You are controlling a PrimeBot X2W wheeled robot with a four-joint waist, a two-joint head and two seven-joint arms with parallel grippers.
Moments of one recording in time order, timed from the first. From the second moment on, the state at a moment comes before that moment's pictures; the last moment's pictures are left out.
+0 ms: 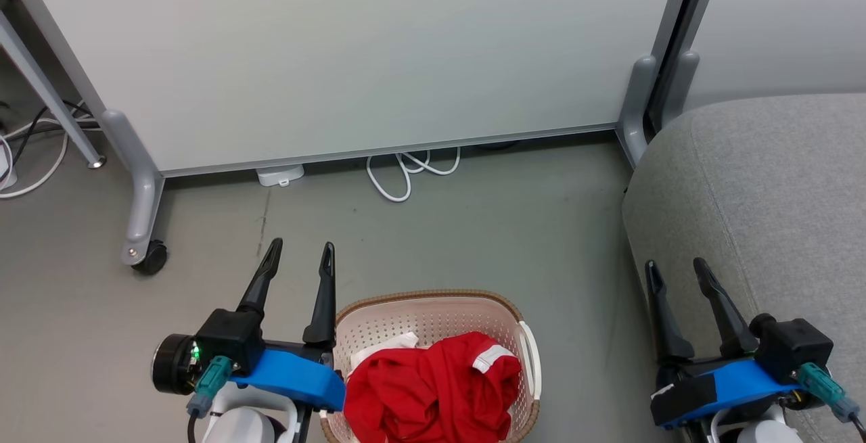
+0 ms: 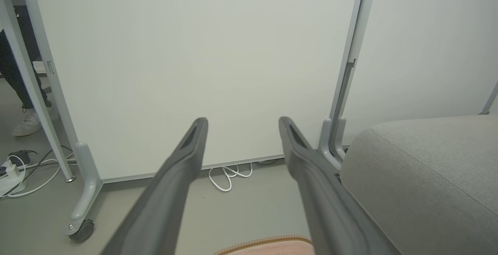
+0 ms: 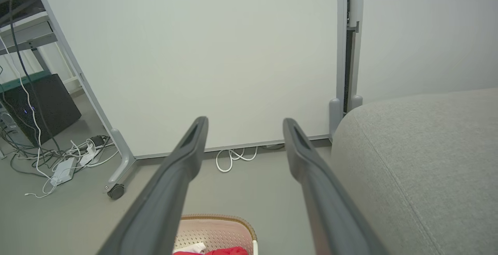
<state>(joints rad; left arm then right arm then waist) -0.14 0.05 -0.20 0.26 -0.19 -0.07 -0.23 -0.09 -0.05 0.00 0.22 0.23 0.13 -0.23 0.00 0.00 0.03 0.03</state>
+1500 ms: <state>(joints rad) -0.40 0.11 -0.32 0.56 -0.03 -0.13 -0.26 -0.19 -0.05 0.02 0.19 0.07 0.13 -0.26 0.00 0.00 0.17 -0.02</state>
